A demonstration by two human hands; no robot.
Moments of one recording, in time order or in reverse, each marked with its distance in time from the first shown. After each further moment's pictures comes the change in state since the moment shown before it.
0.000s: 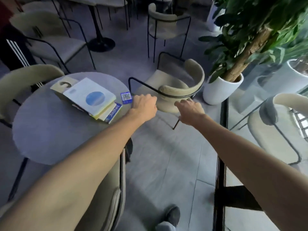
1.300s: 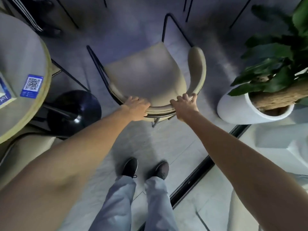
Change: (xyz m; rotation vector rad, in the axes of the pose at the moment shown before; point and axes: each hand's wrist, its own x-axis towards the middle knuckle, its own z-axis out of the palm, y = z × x) left_hand 0.418 0.183 0.212 -0.111 -0.627 -0.195; right_hand 0.408 0.348 0.206 -0.179 -0.246 -0.475
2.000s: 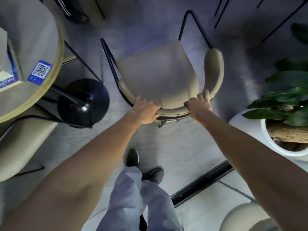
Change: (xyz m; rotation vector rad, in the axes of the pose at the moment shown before) left_hand 0.043 0.017 -0.005 -0.117 0.118 -0.125; right_hand 0.088 0.063 0.002 -0.209 0.052 -0.123
